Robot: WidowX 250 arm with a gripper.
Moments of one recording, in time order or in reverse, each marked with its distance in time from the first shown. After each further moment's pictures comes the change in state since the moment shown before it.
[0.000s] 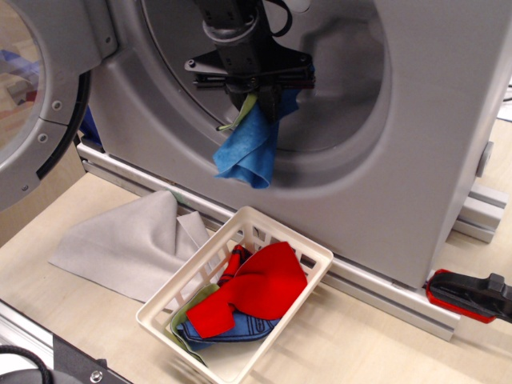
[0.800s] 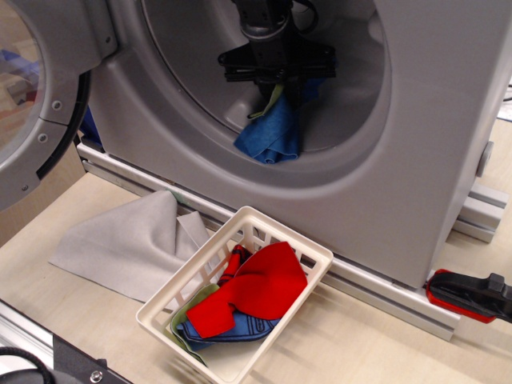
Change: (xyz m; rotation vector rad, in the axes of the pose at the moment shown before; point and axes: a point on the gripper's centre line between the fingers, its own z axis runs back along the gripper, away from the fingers) arm 0.034 -0.010 -0.035 0.009 -0.038 0.036
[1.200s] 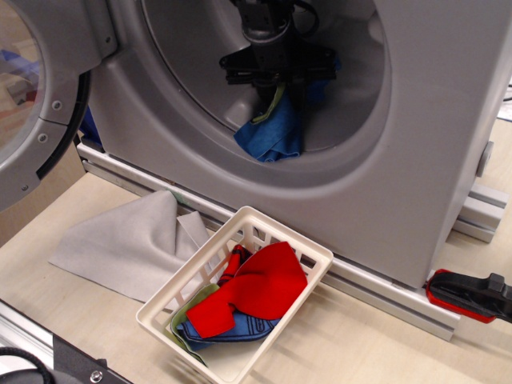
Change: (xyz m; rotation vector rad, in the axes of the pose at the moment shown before) arm -0.003 0.002 -0.004 0.006 0.002 0.009
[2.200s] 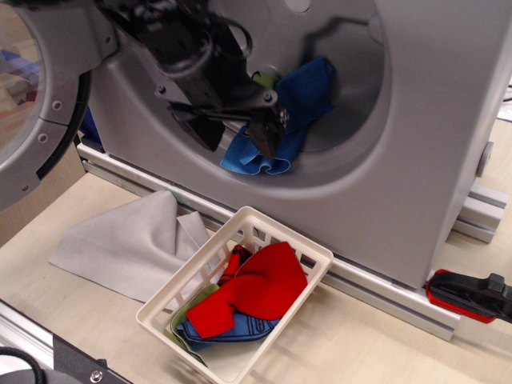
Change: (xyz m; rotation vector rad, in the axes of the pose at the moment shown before) arm -0.074 0.027 0.074 -0.152 0.052 -0.215
